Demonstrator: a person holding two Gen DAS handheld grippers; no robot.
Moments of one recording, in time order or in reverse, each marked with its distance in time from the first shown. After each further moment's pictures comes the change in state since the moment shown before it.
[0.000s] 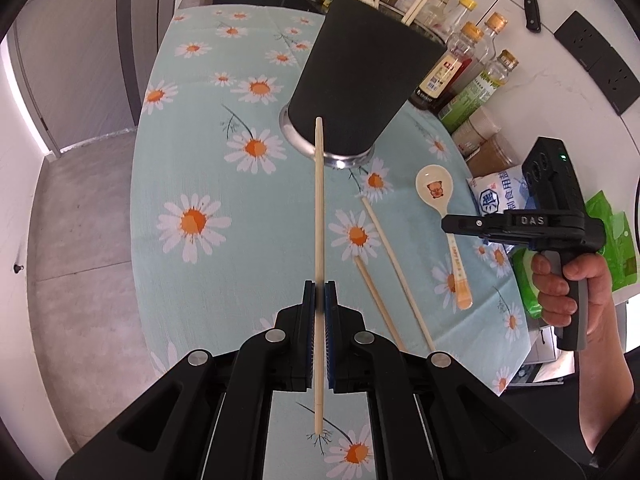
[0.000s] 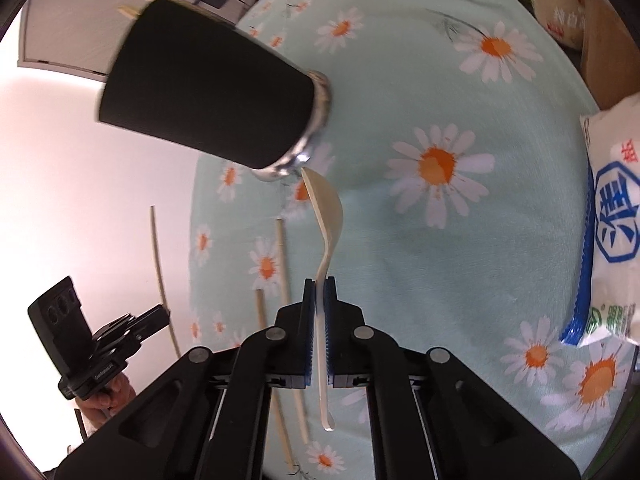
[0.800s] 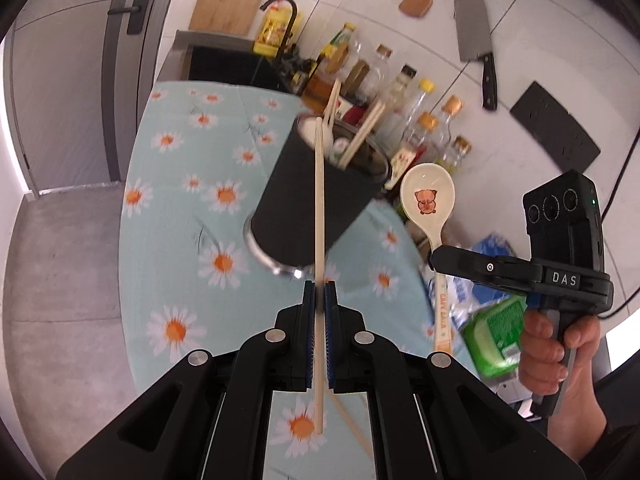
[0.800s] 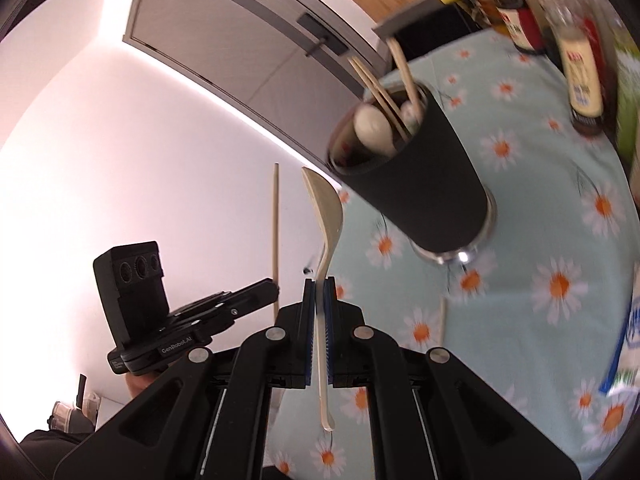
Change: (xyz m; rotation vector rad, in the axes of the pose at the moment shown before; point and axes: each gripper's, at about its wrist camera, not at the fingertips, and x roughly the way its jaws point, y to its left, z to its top) left arm -0.049 -0.014 0.060 0.017 -0.240 -0.124; right arm -0.056 0.116 0.020 -0.248 -0.220 0.224
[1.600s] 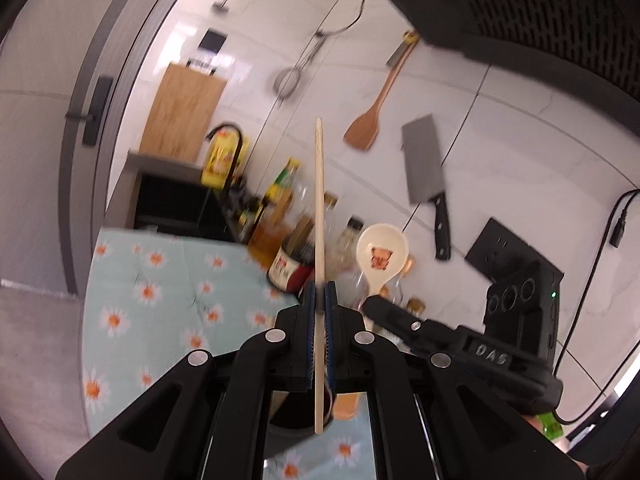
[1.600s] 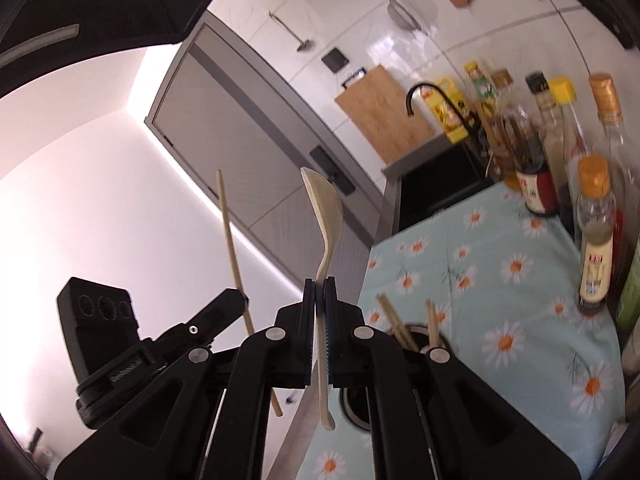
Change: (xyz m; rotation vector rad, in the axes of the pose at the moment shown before) left arm -0.013 -0.027 0.128 0.093 -0.433 -0.167; right arm -0.022 0.022 0.107 -0.093 -0.494 -0.041
